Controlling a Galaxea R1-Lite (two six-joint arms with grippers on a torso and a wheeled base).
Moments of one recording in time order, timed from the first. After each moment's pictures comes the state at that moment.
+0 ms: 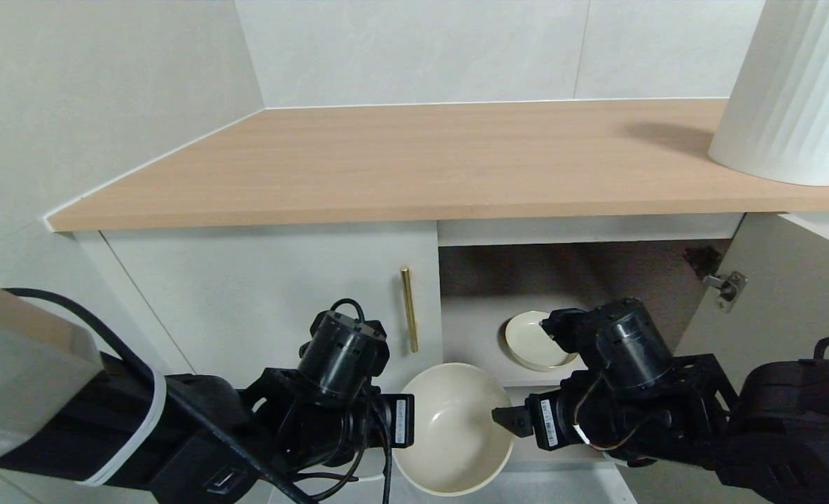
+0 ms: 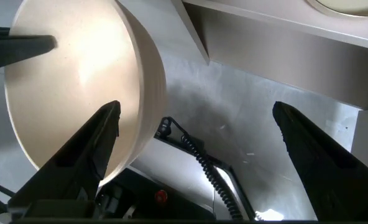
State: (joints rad) left arm -0.68 1.90 -0.75 -0.34 0.08 -0.53; right arm 0.74 1.82 -0.78 -0.33 -0.11 0.39
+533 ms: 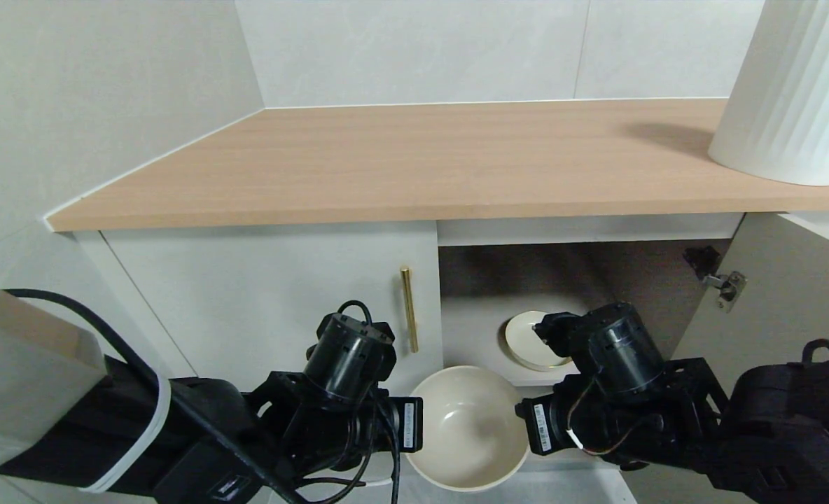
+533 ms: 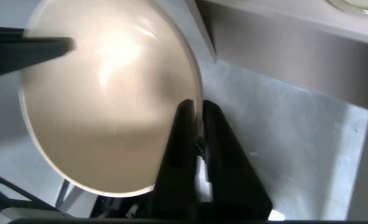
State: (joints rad) left arm -0.69 1.90 -0.75 -0.35 0.07 -0.53; right arm 0.74 1.84 -0.78 -0.34 -0.10 0.39
